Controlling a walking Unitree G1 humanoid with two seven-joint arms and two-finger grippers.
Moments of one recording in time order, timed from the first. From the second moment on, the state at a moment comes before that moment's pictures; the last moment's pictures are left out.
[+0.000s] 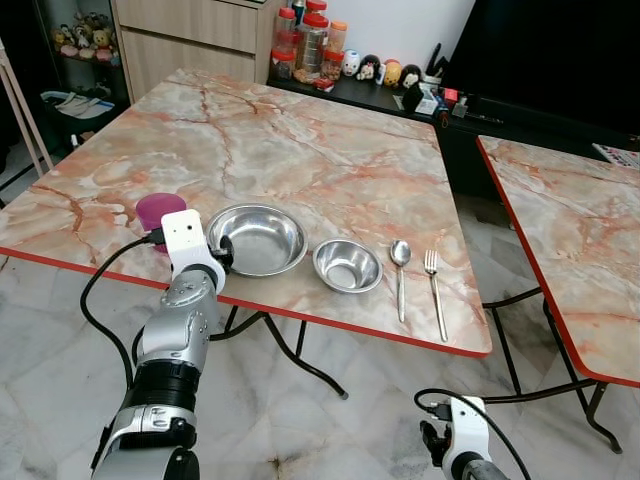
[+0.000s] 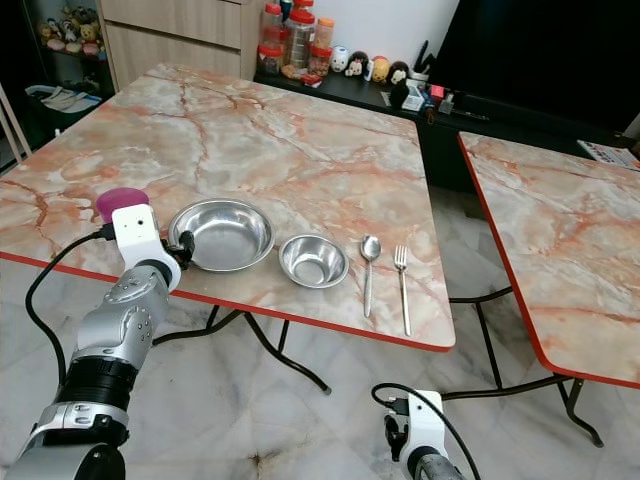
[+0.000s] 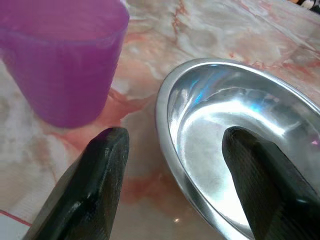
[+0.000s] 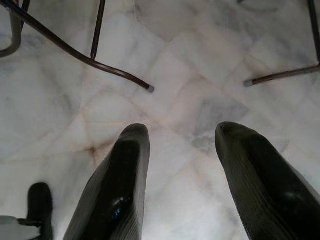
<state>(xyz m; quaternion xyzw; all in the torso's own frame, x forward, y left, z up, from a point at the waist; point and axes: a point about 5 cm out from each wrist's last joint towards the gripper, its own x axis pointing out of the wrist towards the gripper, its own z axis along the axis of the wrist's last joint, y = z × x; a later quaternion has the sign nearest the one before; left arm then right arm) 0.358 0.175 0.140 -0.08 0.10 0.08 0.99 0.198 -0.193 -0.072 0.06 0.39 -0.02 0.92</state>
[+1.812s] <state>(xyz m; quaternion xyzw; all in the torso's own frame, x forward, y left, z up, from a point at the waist) 0.370 0.186 0.116 -0.12 0.19 0.11 0.97 0.182 -0.196 -0.079 0.08 0.39 -0.07 0.91</state>
